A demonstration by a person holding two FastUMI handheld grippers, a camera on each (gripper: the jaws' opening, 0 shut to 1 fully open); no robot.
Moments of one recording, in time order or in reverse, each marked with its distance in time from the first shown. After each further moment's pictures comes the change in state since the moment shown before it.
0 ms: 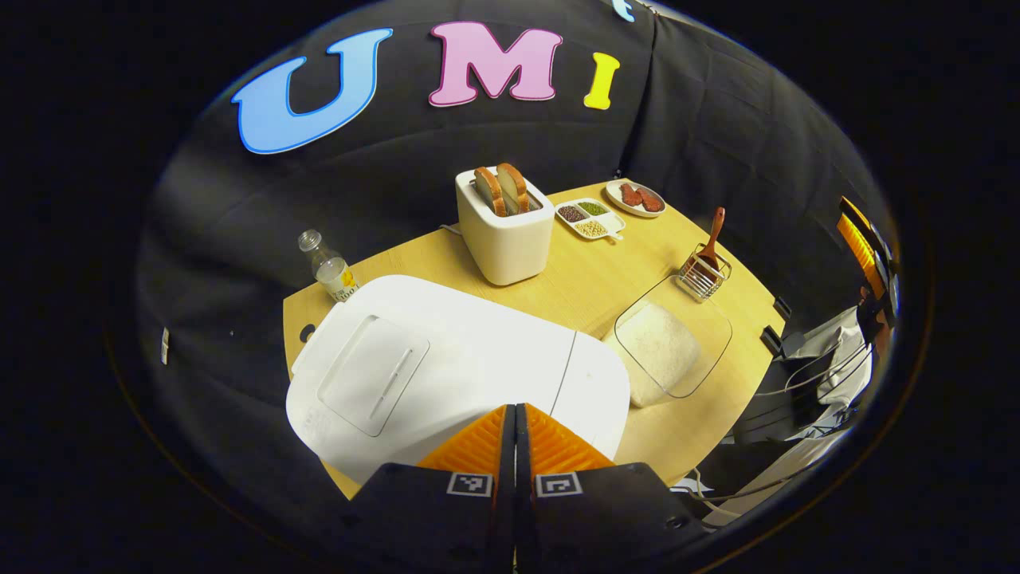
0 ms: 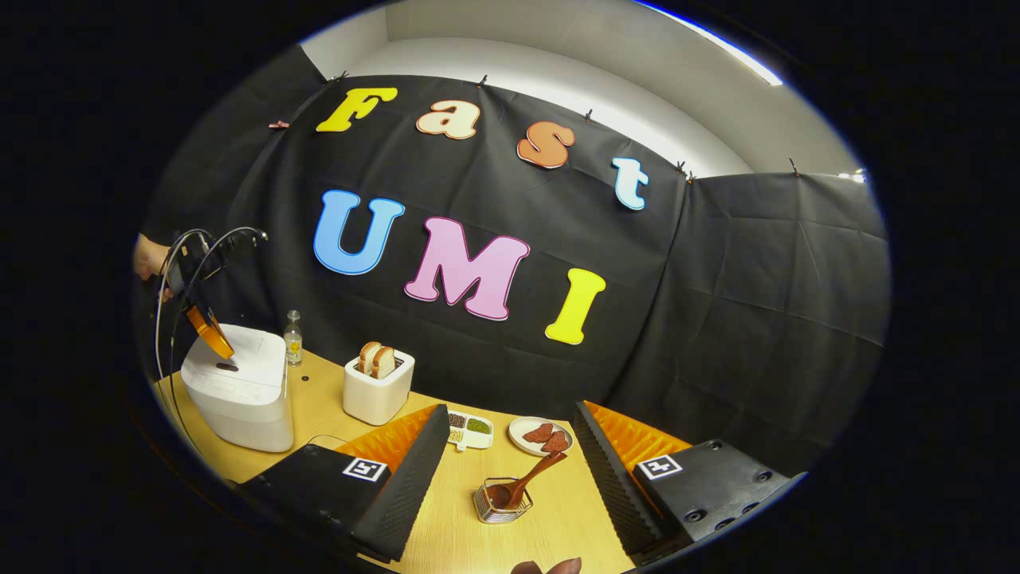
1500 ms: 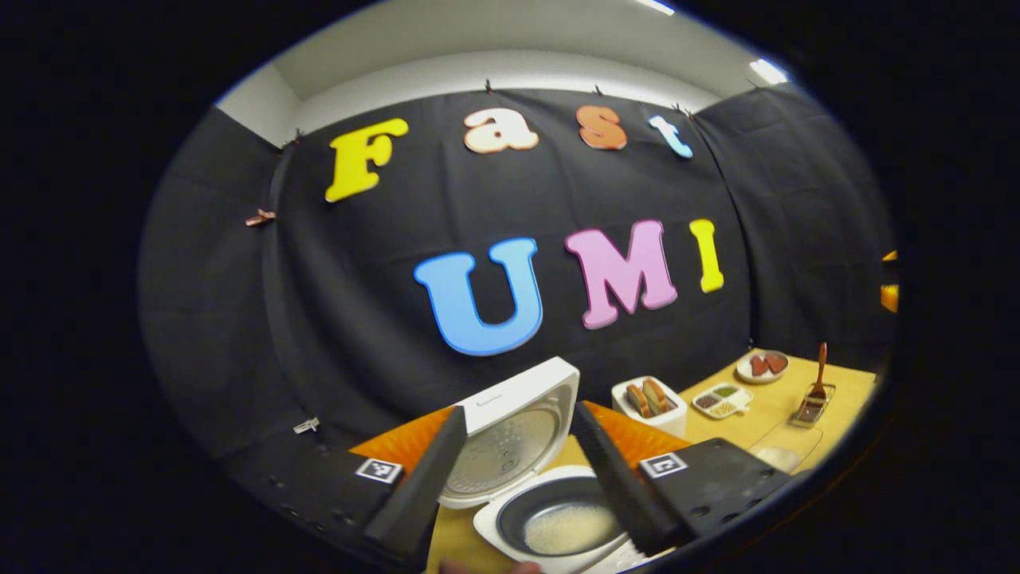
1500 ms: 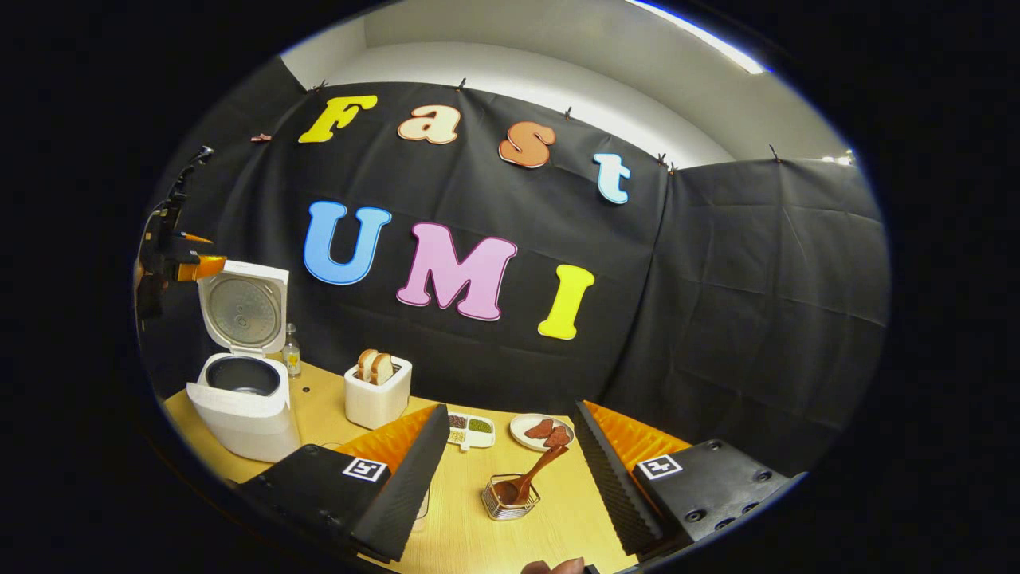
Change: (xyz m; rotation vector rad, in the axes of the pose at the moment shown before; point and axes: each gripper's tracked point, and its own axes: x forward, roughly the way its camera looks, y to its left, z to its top) left arm -0.209 0.054 0.098 -0.027 -0.983 0.617; right arm -0.013 0.000 0.006 0.071 -0.007 -0.019
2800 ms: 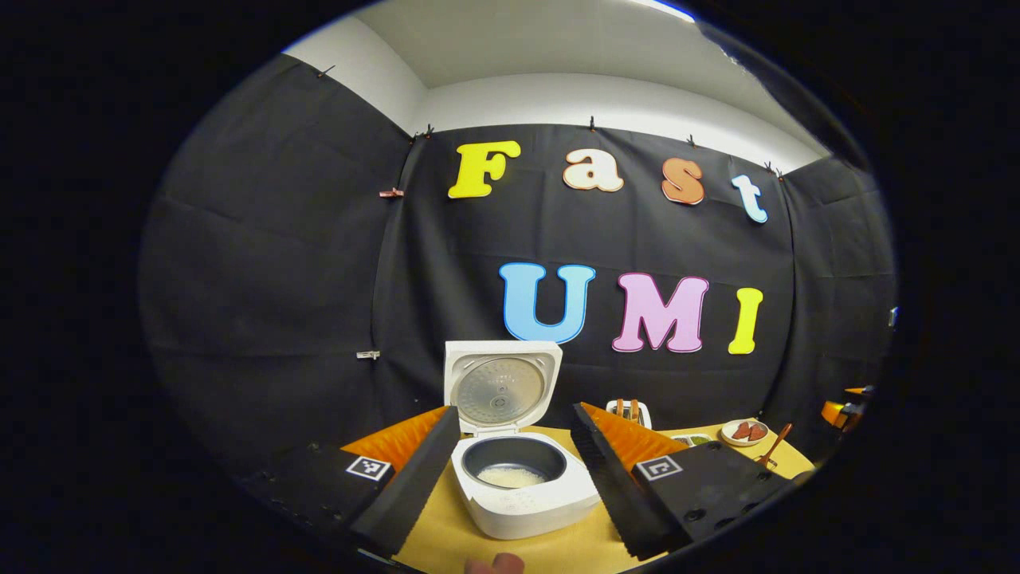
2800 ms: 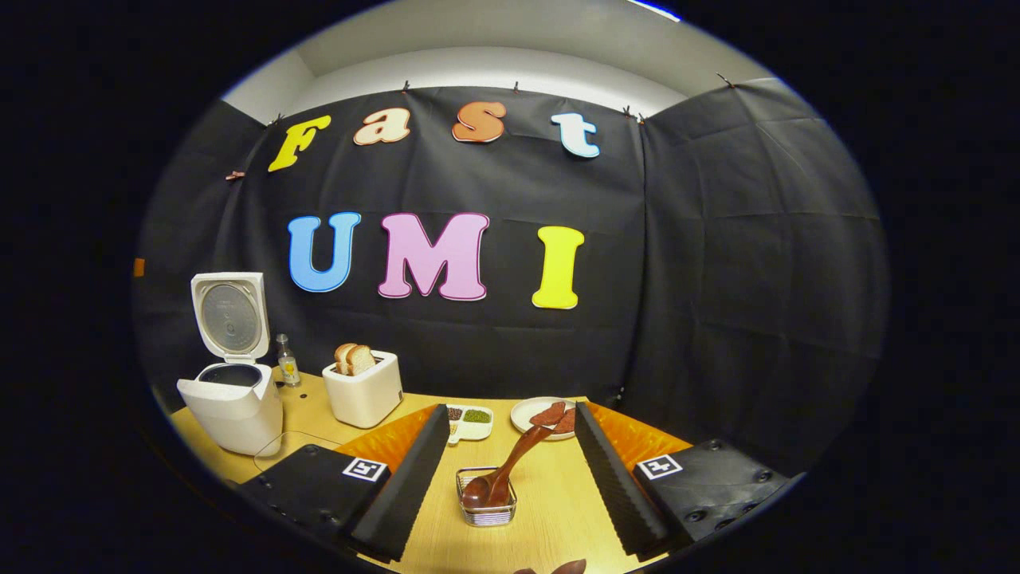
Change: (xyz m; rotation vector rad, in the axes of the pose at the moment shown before) left arm -0.193 -0.078 0.008 -0.228 0.082 0.300; right arm 0.080 -0.099 -0.126 0.204 0.019 0.083
